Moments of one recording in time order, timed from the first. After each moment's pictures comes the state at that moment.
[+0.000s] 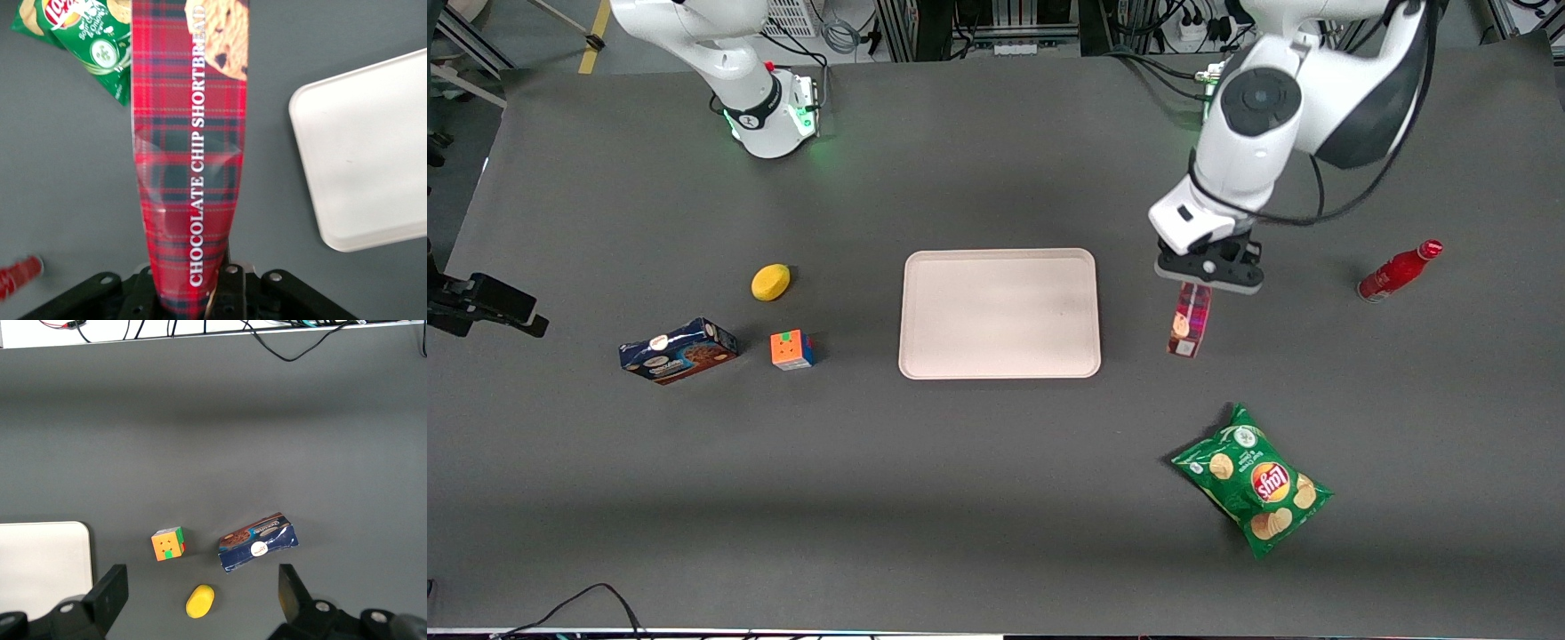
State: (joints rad) arm -0.08 -0.03 -0.43 -2.06 0.11 2.01 -0.29
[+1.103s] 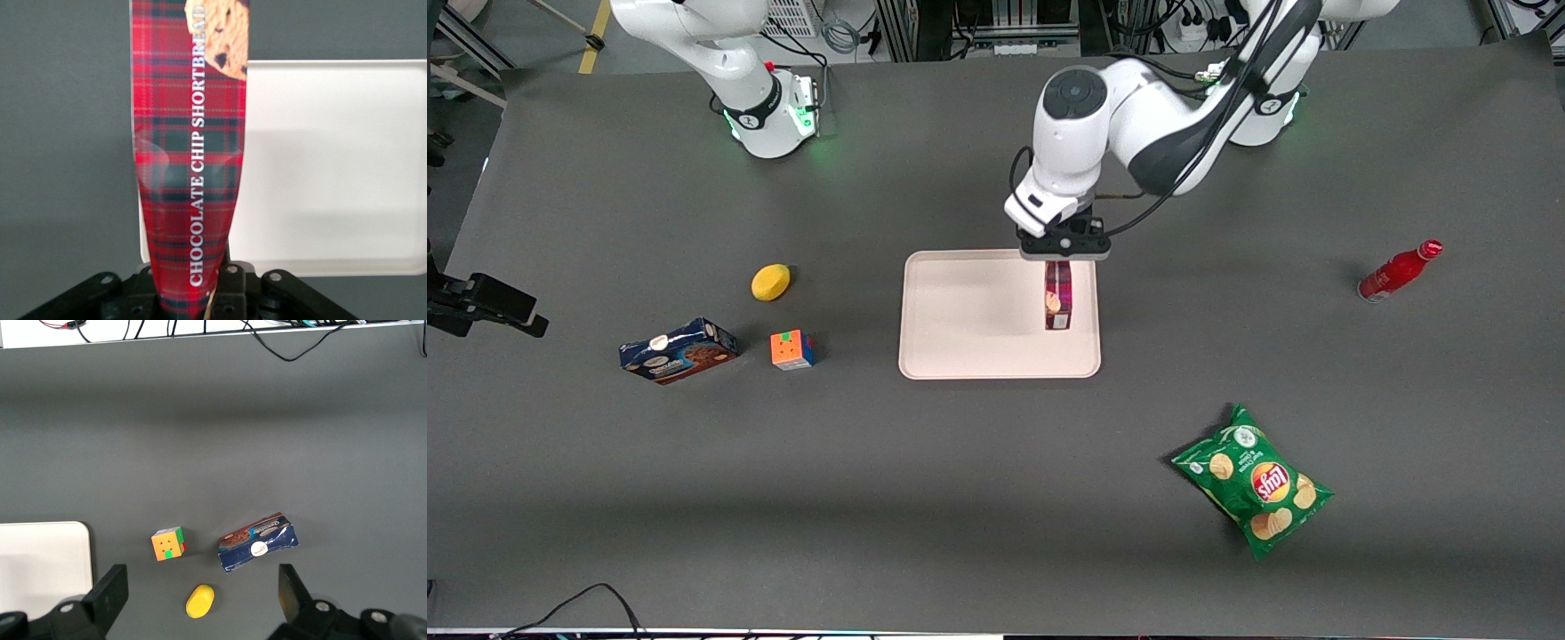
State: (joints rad) arm -0.12 0.29 -0.74 -2.02 0.31 2.27 -1.04
